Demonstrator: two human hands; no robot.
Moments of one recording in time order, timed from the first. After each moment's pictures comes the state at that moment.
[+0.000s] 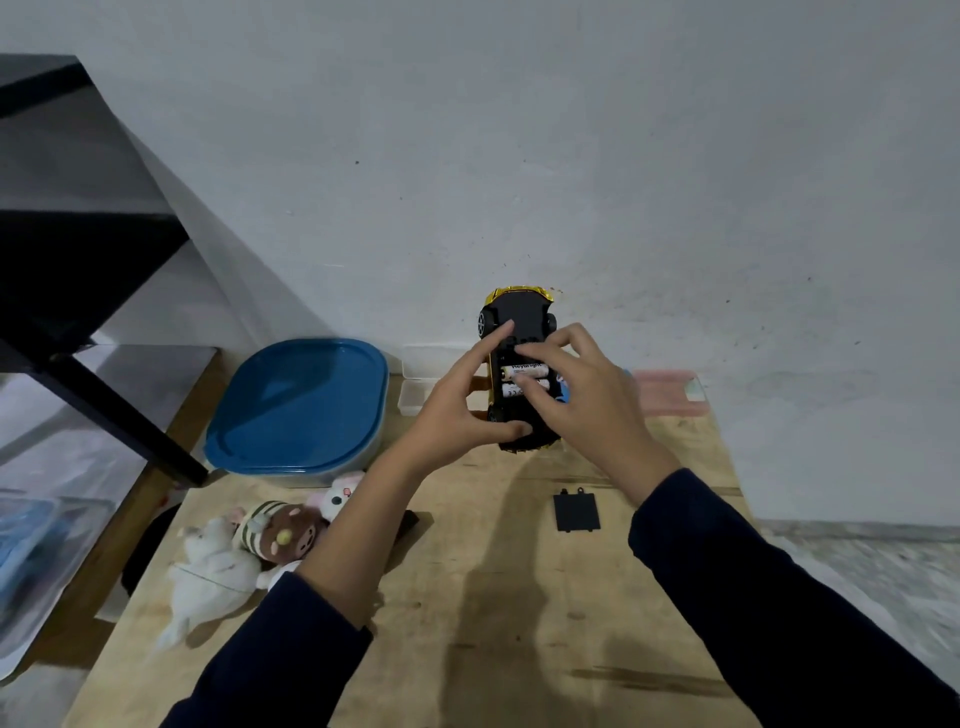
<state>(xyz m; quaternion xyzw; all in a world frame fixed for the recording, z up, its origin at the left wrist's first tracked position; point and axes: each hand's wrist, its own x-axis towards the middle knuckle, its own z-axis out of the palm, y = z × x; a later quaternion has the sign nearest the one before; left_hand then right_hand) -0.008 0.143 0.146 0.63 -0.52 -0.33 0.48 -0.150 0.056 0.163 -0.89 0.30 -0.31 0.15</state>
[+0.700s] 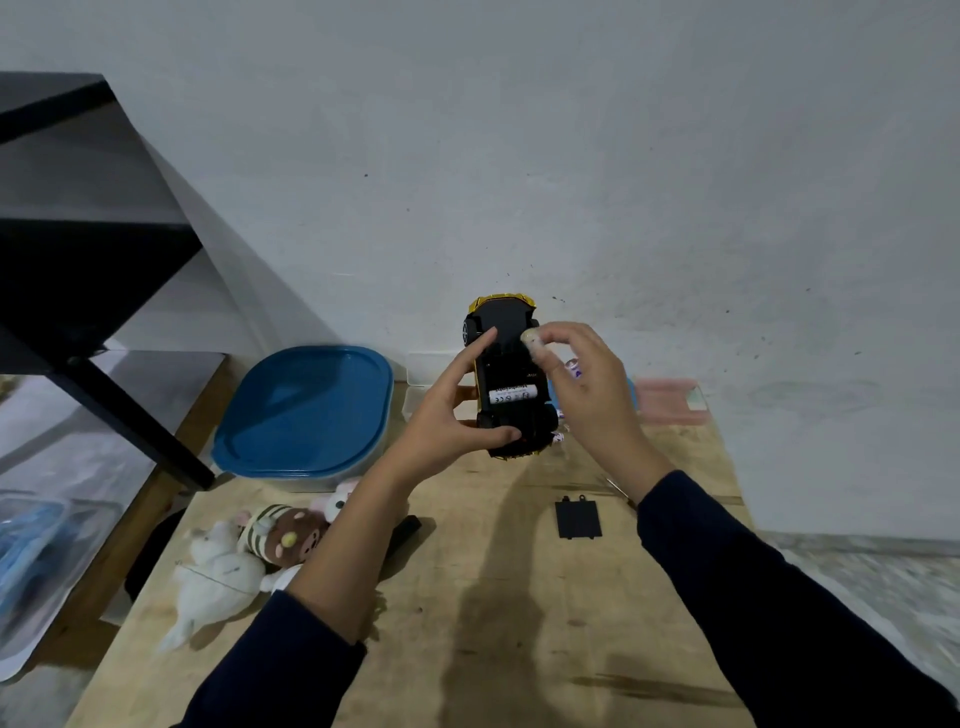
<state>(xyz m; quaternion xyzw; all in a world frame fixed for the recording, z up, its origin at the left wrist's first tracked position) -0.004 0.156 0.148 0.61 -0.49 -0.35 0.52 -0.140 0.055 0.171 -0.78 0.31 -0.38 0.39</state>
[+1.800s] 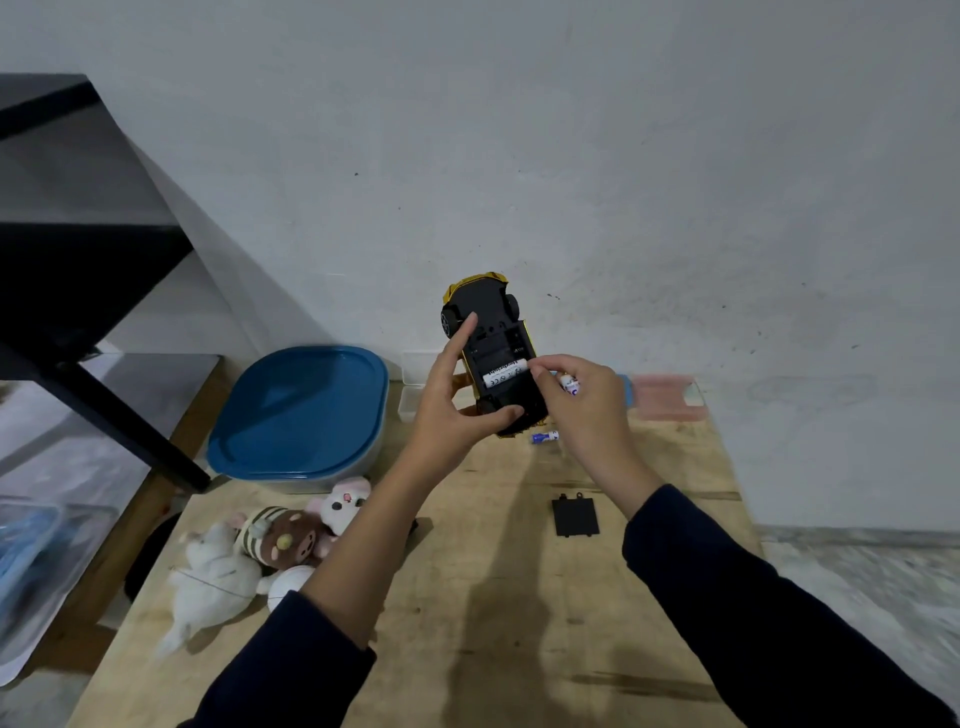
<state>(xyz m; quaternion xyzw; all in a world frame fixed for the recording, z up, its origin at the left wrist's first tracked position) -0.020 0.144 0.144 0.60 -0.43 -0.28 0.61 -0.142 0.063 0.160 -0.72 0.39 -0.38 0.42</state>
